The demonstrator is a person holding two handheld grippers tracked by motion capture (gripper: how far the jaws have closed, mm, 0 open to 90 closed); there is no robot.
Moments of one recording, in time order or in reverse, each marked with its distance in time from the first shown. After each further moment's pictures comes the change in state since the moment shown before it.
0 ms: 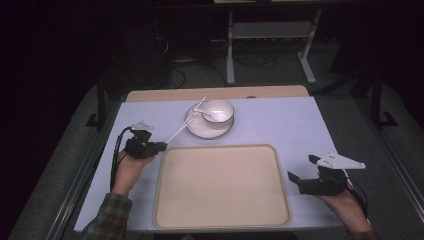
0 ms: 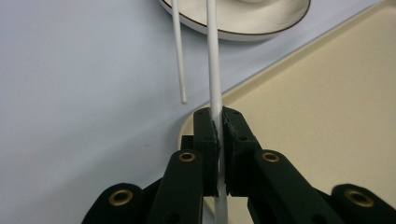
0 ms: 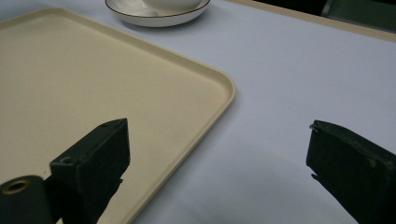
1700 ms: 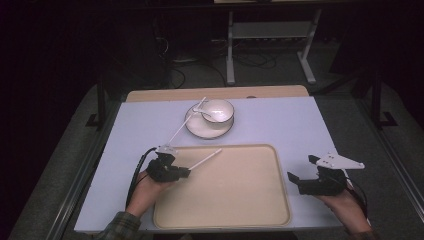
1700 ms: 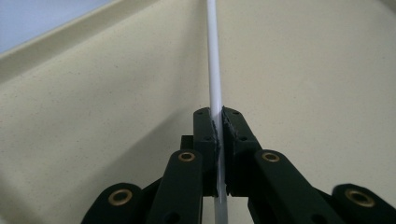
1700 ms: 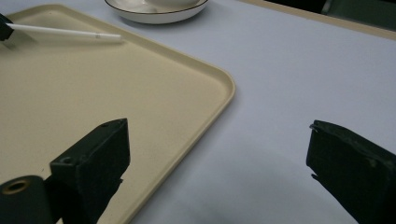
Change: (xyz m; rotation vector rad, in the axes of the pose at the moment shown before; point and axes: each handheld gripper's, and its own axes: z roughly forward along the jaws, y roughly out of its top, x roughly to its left) left arm -0.068 -0.029 0.028 0.105 -0.222 0.071; right arm 0.000 0.000 0.001 0.010 -0.004 -0.003
